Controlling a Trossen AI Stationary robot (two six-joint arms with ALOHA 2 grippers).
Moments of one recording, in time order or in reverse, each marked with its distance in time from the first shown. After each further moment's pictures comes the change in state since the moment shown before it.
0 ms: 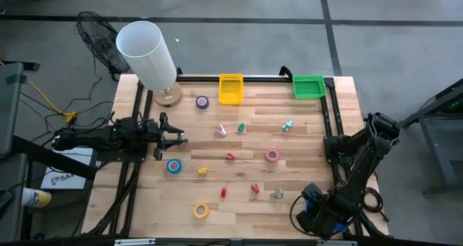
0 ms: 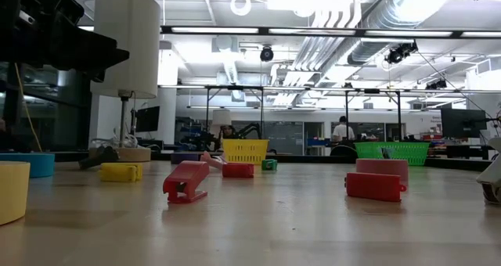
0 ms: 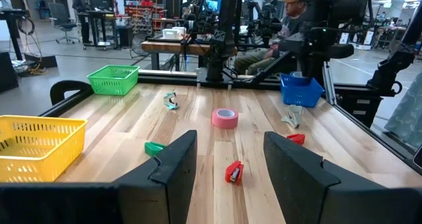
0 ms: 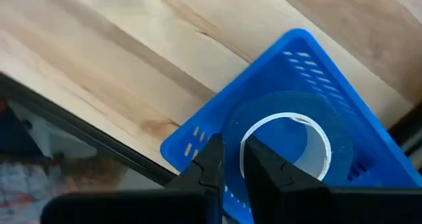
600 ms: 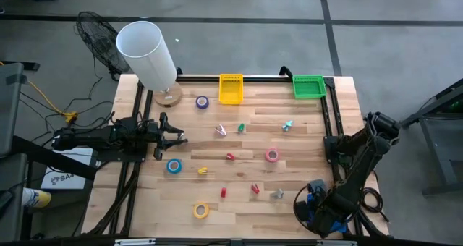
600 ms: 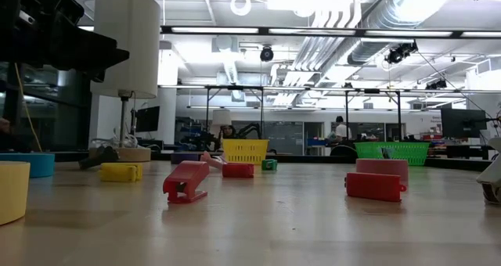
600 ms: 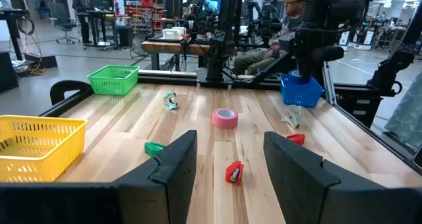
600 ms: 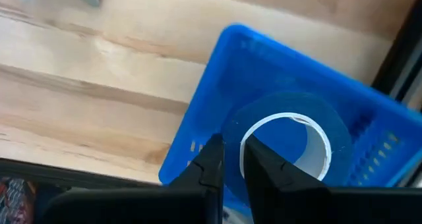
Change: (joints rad) left arm 0.000 0.000 0.000 0.000 0.000 0.000; right arm -0.016 -0.007 0.000 -0.062 -0.027 0.366
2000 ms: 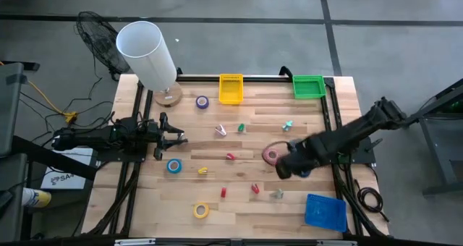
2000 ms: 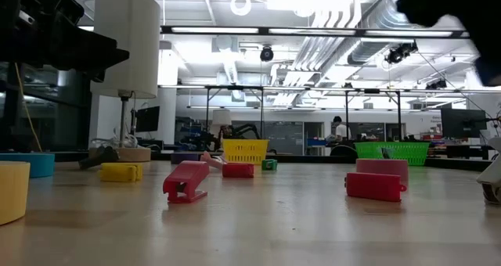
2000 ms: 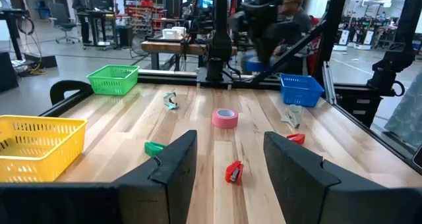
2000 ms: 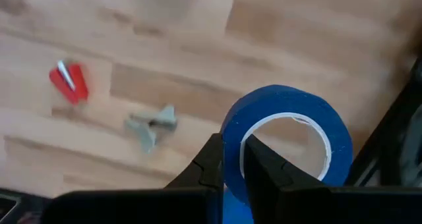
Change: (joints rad) left arm 0.000 0.000 0.000 0.000 0.000 0.000; right arm -0.547 -0.186 0.000 -0.174 -0.050 -0.592
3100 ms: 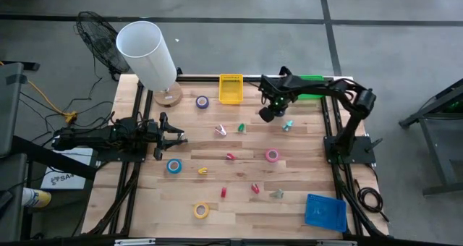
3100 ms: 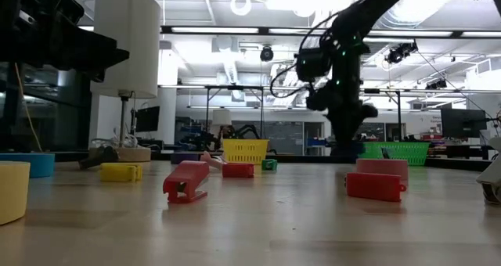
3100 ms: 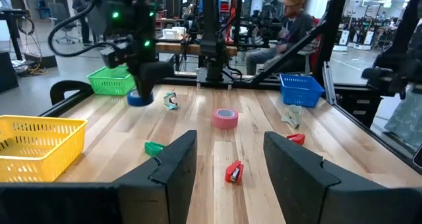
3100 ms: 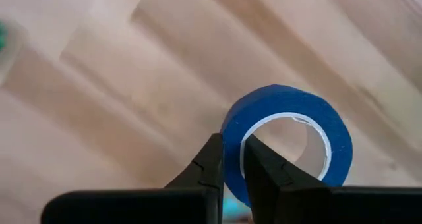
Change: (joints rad) left arm 0.000 0.000 0.000 0.000 0.000 0.000; right arm -0.967 0.308 -0.009 0.359 0.076 -1.372
